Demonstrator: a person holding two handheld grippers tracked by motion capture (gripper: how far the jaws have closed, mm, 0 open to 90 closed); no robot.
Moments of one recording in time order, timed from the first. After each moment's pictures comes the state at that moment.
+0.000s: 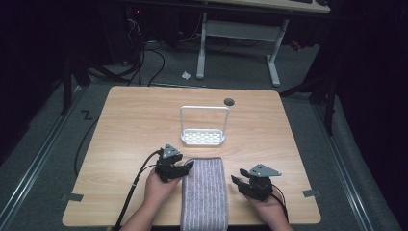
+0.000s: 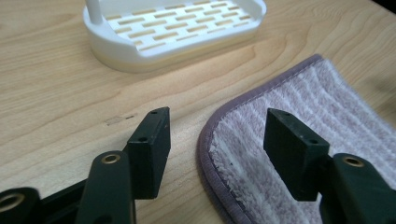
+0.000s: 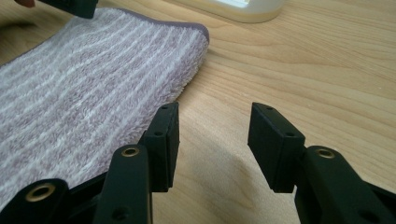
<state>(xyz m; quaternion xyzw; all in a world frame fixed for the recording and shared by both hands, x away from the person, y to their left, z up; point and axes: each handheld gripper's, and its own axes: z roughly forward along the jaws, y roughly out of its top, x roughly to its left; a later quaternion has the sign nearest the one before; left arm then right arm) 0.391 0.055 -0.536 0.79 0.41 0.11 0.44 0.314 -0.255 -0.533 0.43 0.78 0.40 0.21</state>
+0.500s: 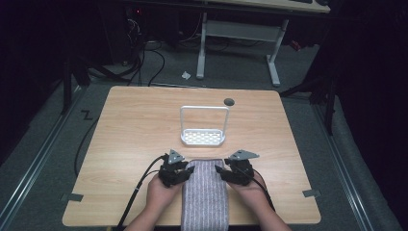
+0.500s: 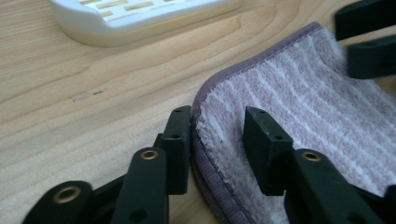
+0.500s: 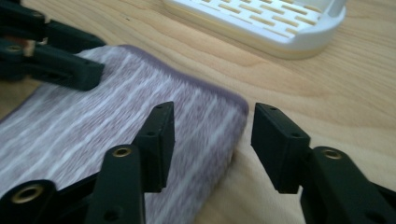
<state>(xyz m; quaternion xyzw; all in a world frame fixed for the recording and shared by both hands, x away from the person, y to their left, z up) 0.374 0.048 -0.541 0.80 0.40 0.11 0.43 0.363 -0.203 -0.523 0.44 0.80 0.38 0.18</state>
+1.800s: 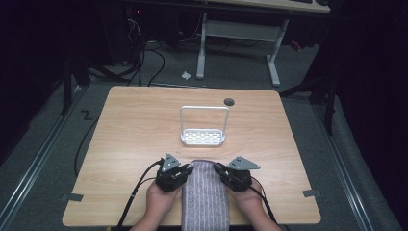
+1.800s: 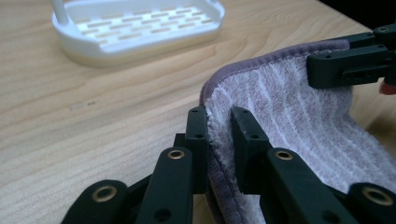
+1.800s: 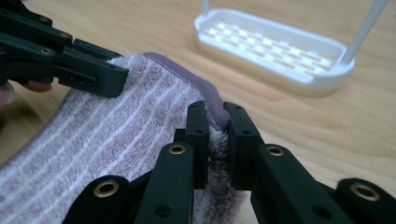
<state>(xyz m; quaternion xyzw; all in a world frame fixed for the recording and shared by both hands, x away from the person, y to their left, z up) 0.346 0.055 -0.525 0.77 0.38 0.13 0.50 0.331 -0.195 -0.516 0.39 0.77 0.45 0.22</state>
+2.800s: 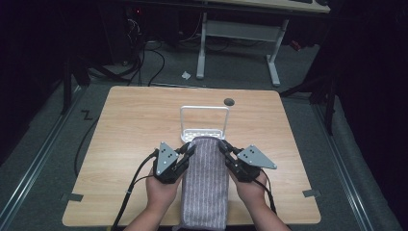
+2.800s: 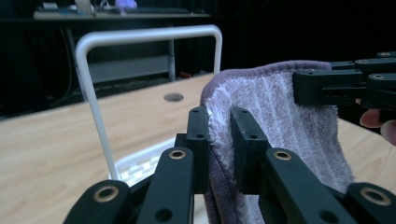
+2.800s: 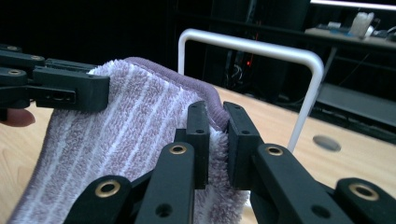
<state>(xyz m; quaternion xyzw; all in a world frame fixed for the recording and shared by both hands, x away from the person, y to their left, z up) 0.329 0.048 -0.439 0.69 0.32 0.27 0.59 0.322 -0.195 -0.439 0.35 0.69 0.54 0.34</state>
